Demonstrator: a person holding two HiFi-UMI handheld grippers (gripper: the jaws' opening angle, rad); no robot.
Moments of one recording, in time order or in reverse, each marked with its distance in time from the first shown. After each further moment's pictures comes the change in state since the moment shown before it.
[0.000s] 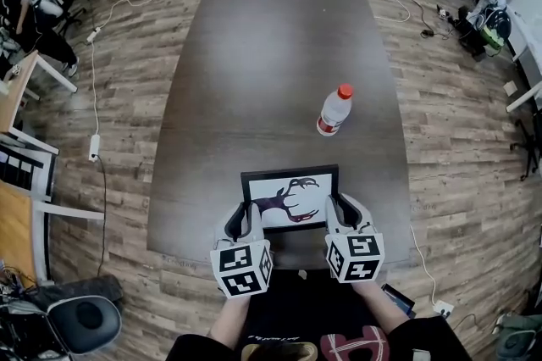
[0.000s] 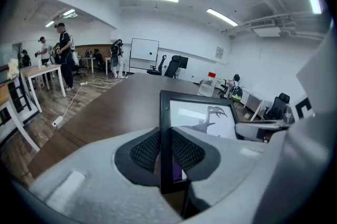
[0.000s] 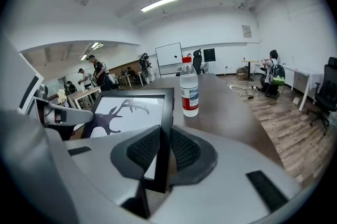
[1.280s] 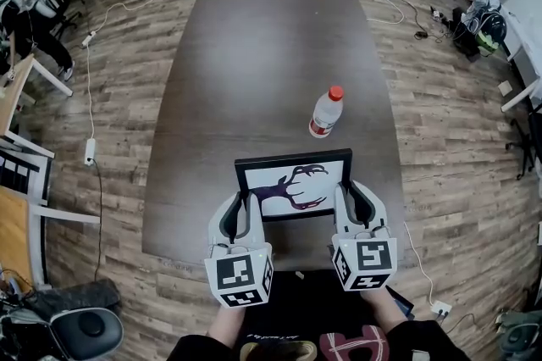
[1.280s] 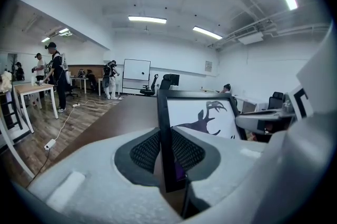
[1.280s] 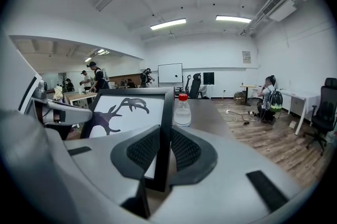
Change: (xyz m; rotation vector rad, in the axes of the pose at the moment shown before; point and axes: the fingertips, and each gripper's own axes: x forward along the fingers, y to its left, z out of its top) left arm -0.022 -0.037 0.071 0.108 -0.217 -0.043; right arm -0.038 -0.017 0.082 -0.110 -0.203 -0.054
